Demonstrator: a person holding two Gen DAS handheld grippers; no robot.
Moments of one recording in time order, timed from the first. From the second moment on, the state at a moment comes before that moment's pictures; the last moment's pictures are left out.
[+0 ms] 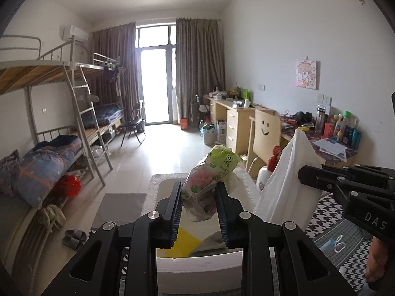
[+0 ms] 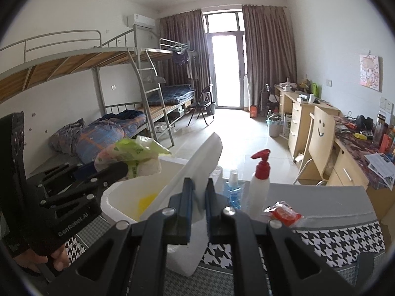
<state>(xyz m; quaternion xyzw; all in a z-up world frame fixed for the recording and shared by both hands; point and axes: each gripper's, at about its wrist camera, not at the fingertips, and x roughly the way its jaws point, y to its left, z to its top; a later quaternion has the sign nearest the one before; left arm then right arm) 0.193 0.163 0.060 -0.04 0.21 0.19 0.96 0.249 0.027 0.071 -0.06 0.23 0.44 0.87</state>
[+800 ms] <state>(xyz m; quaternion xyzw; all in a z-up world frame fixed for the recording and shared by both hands) 0.201 0.190 0.044 -0.06 0.23 0.20 0.95 0.257 0.052 0.065 -0.08 0.24 0.44 0.86</state>
